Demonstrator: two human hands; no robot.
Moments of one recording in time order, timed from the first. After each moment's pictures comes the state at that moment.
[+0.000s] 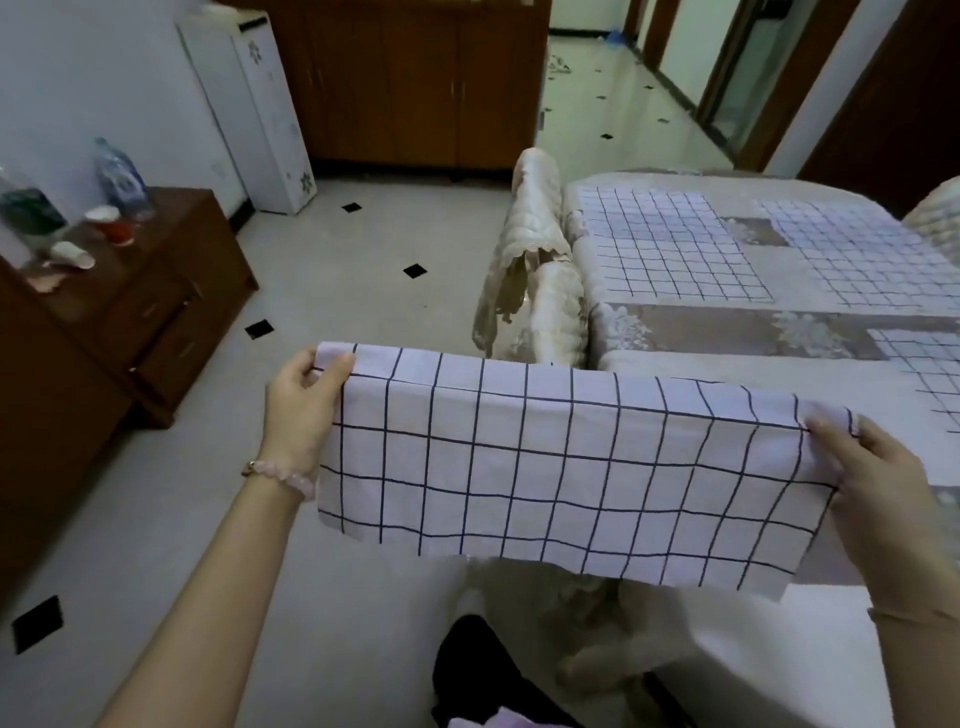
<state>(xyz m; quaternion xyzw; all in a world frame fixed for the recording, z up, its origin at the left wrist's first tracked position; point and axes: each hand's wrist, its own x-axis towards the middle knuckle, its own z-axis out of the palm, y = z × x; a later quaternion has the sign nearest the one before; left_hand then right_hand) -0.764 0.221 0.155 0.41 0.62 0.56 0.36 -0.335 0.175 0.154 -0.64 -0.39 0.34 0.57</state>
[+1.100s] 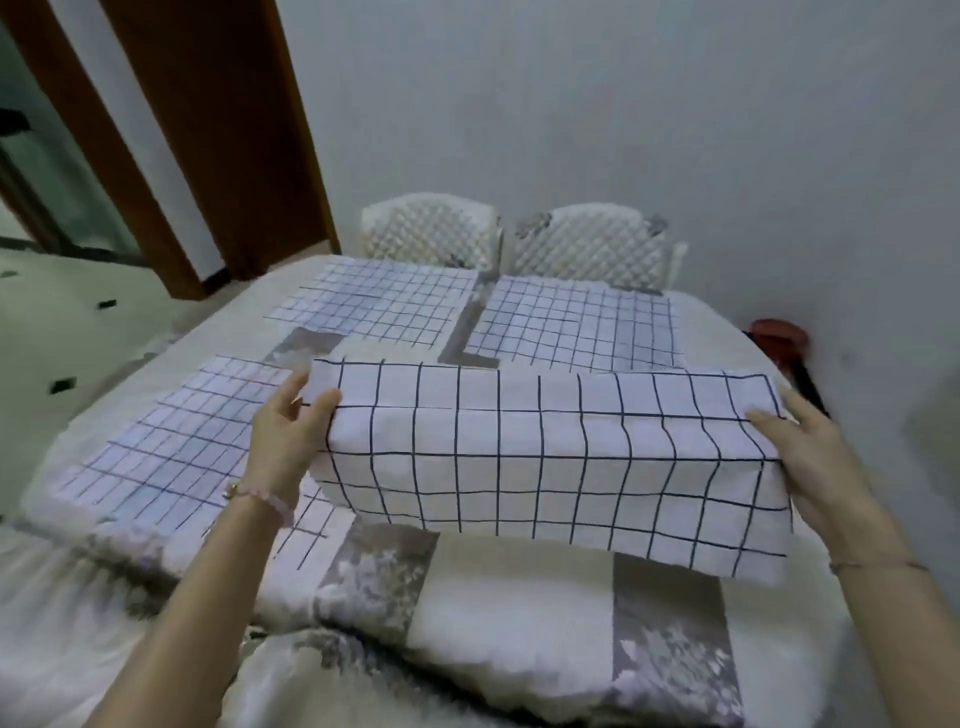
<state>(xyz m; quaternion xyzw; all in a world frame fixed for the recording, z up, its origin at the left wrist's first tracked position) -0.391 0.645 0.193 0.70 0.26 0.21 0.63 -0.285 0.208 0.179 -0.70 0.05 -0.03 0.71</state>
